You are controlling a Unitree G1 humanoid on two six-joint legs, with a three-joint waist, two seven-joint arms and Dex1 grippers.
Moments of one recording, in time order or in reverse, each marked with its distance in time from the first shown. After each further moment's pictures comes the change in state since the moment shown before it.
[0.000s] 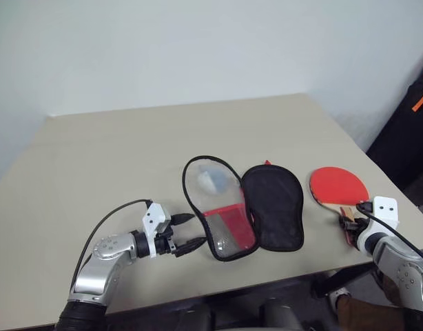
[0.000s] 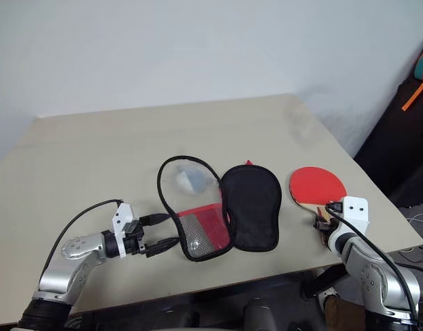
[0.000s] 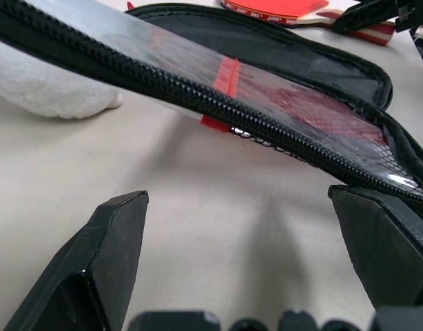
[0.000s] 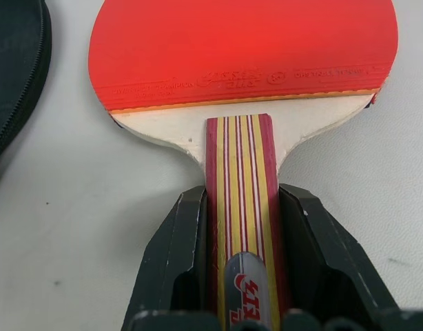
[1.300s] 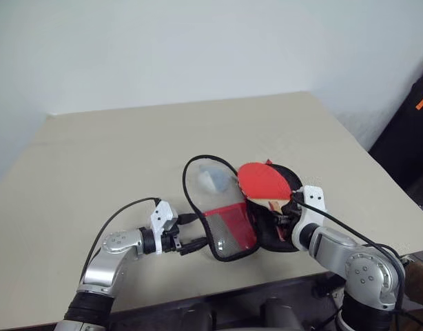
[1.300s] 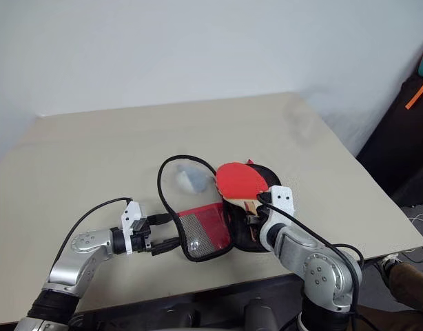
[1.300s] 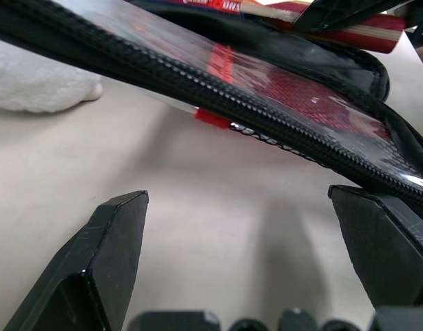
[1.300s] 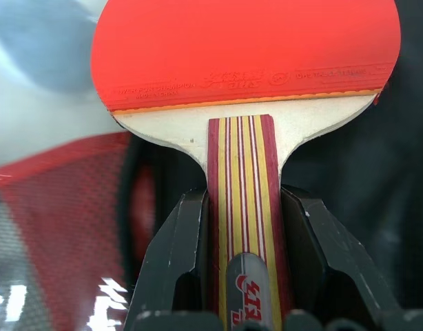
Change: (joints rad) left arm -0.059 -0.002 -0.057 0.033 0.027 0.016 -0.026; right arm -0.161 0.372 0.175 -0.325 0.090 0.449 -0.205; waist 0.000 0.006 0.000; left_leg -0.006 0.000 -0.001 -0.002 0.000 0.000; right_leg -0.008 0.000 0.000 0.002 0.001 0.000
